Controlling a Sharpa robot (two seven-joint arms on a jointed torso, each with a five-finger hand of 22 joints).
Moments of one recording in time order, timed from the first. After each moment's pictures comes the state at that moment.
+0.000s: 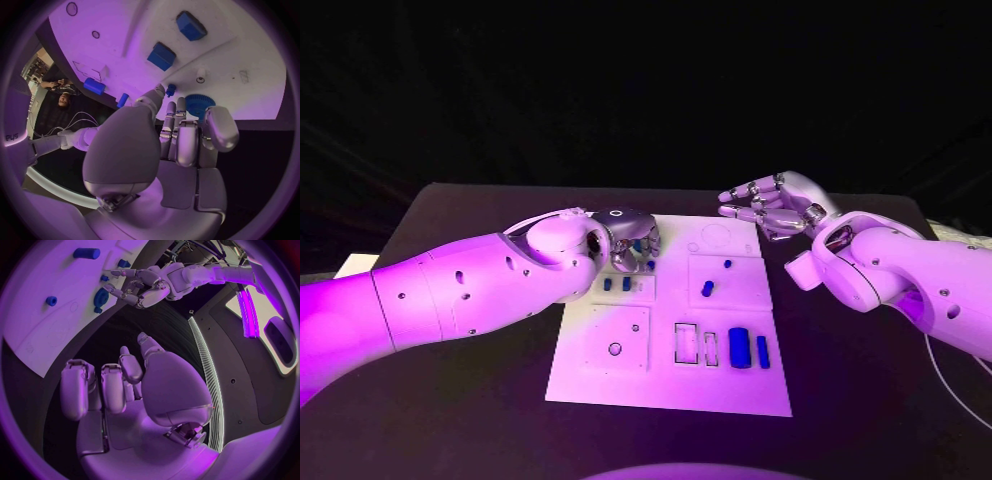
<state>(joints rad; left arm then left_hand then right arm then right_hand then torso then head) 1.24 -0.60 -0.06 1.39 -1.65 -0.14 -0.15 1.46 -0.19 0.33 0.18 0.07 1.02 0.11 0.11 0.22 1.11 0.06 0.23 0.13 1.46 -0.02 1.37 1.30 0.10 1.45 0.08 1.17 1.21 1.14 -0.91 0.08 1.55 -0.74 -0.37 0.17 1.28 -0.03 0.09 0.09 0.25 0.97 0.15 0.07 0.12 1.35 0.05 1.16 1.26 1.46 -0.02 1.43 1.31 0.05 1.44 0.08 1.40 1.24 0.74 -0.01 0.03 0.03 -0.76</state>
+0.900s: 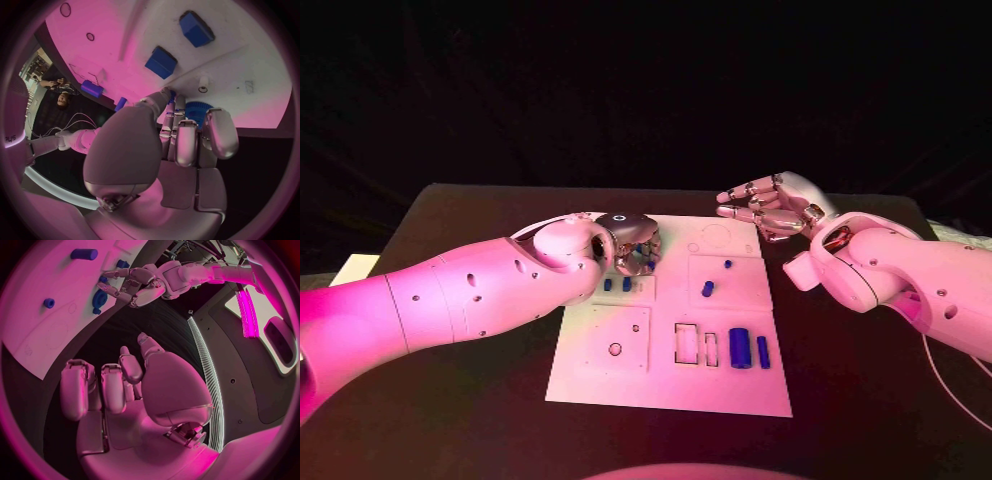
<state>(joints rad) 1.22 -0.57 -0.06 1.35 -1.65 -0.13 -0.15 1.48 -0.19 0.45 0.16 0.07 1.07 0.12 0.09 0.20 1.19 0.06 0.15 0.10 1.47 -0.03 1.37 1.27 0.09 1.46 0.07 1.22 1.27 1.14 -0.90 0.08 1.55 -0.74 -0.37 0.17 1.28 -0.02 0.09 0.10 0.25 0.97 0.15 0.07 0.12 1.35 0.05 1.16 1.26 1.46 -0.02 1.43 1.31 0.05 1.44 0.08 1.40 1.24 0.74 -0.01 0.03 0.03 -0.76</state>
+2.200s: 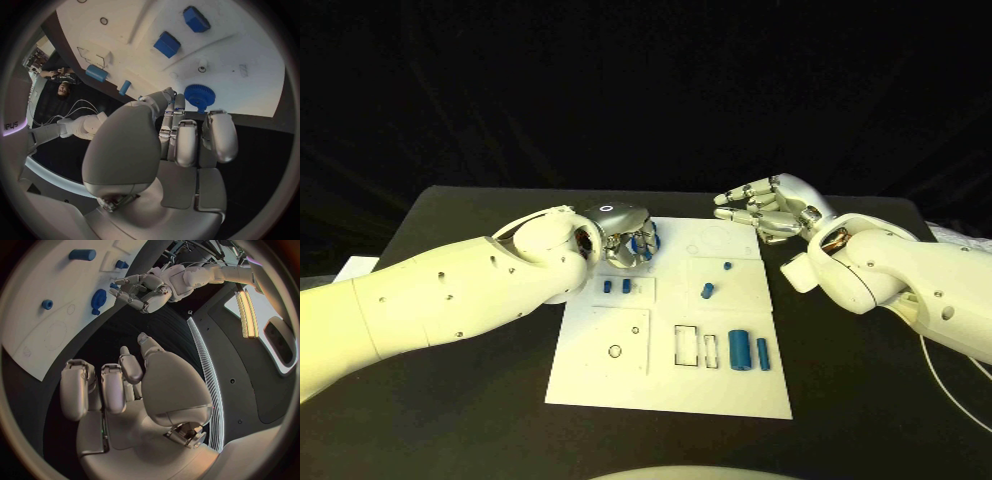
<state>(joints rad) 1.22 -0.66 0.00 1.44 -1.58 -0.18 -0.14 1.46 -0.20 0.55 0.07 0.08 1.13 0.12 0.08 0.18 1.27 0.05 0.09 0.10 1.47 -0.03 1.37 1.25 0.08 1.46 0.07 1.26 1.31 1.14 -0.90 0.08 1.55 -0.74 -0.37 0.17 1.28 -0.03 0.09 0.10 0.25 0.97 0.15 0.07 0.12 1.35 0.05 1.16 1.27 1.46 -0.02 1.43 1.31 0.05 1.44 0.08 1.40 1.24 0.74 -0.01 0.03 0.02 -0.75</state>
